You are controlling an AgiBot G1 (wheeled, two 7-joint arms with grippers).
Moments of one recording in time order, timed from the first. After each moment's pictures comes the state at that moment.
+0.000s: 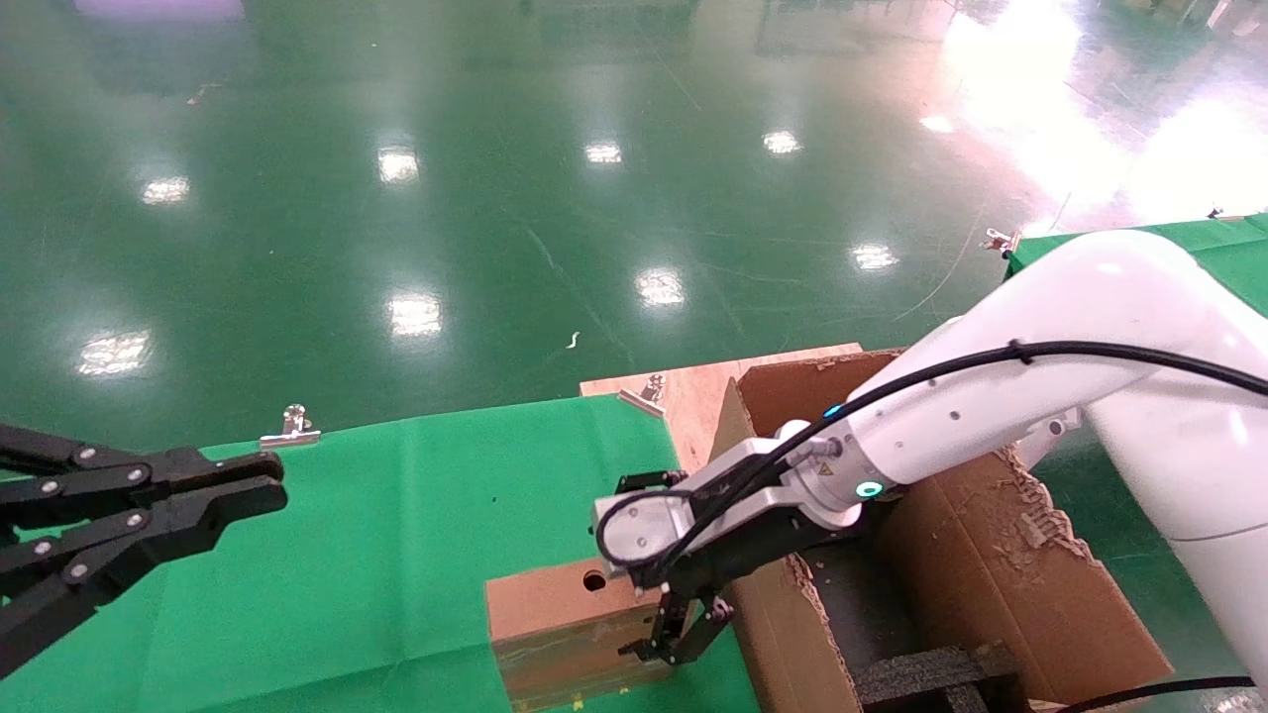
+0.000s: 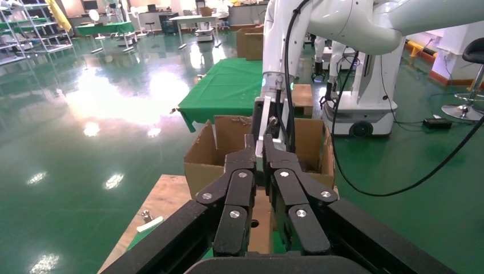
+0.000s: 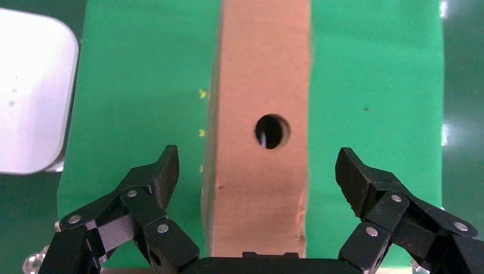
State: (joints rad) left arm -1.09 0.59 0.34 -1.26 0.68 1.47 -0.15; right arm 1.43 -0.89 -0.72 1.27 -1.65 -1.53 0.26
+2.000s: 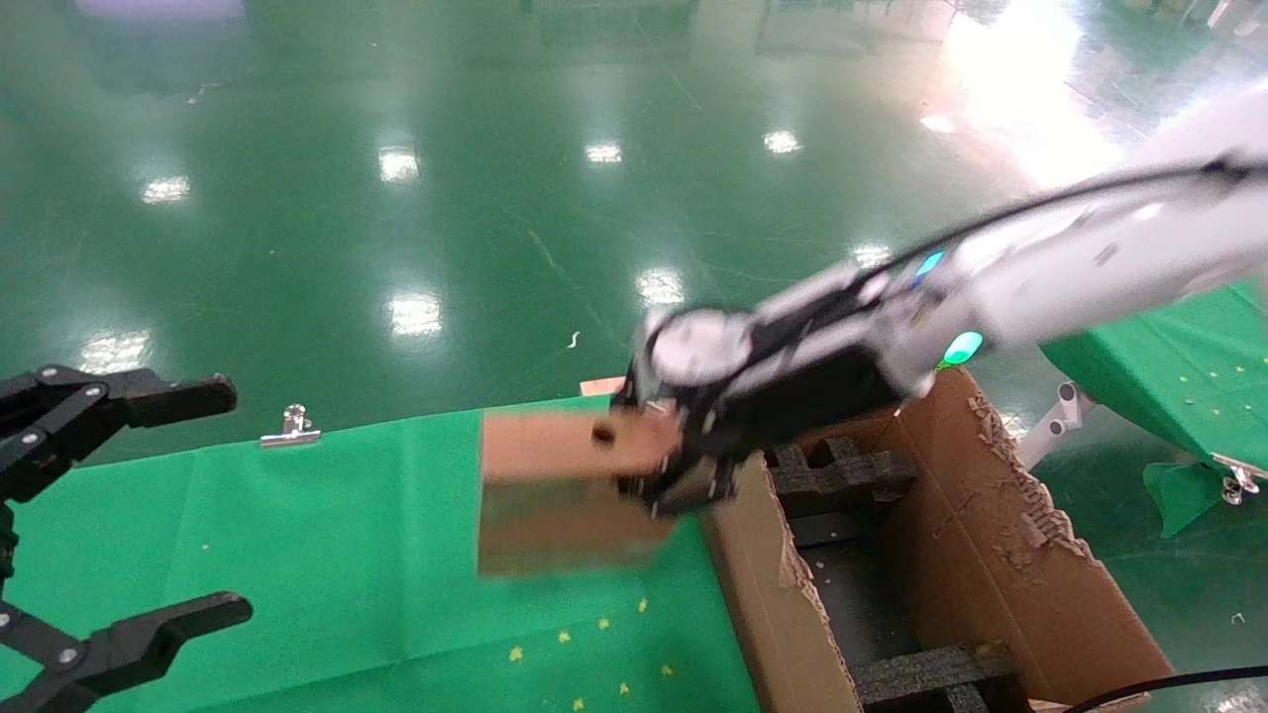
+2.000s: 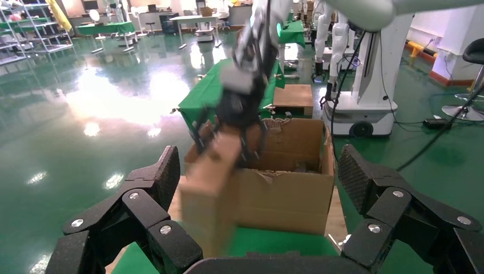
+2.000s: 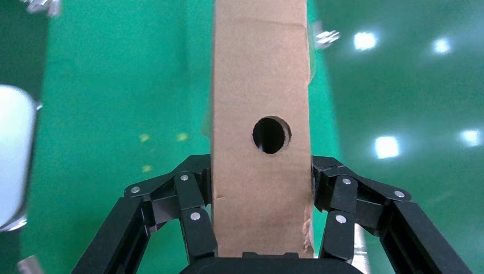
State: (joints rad) left arm -1.09 0.59 0.34 -1.26 0.68 1.47 -0.15; right arm 1.66 -0.82 -0.69 1.10 -1.49 -1.58 0.23
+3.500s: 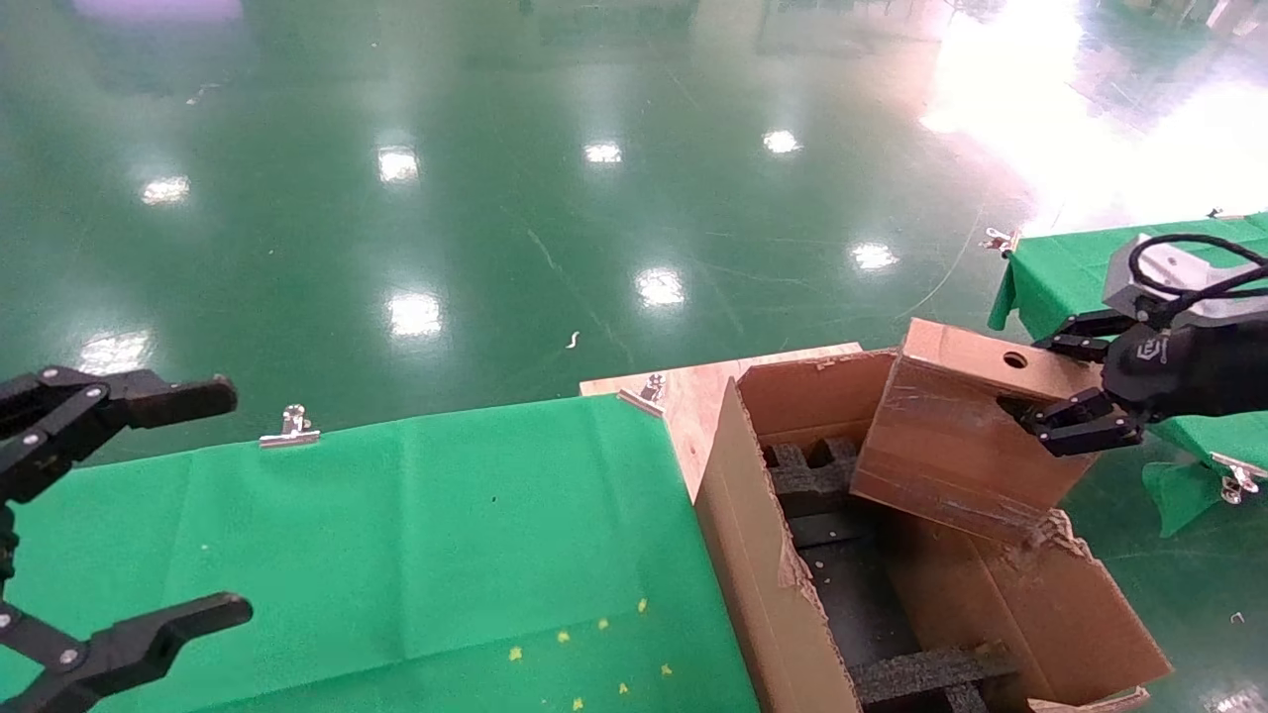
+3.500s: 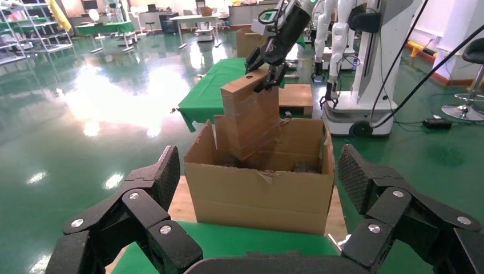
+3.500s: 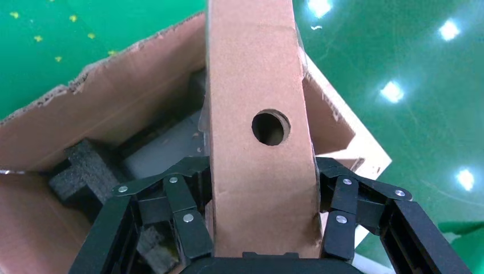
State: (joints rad) left arm -1.09 0.59 0.34 -1.26 0.68 1.47 -0.15; right arm 2.08 -0.46 -1.16 0.38 -1.37 -1.58 -0.12
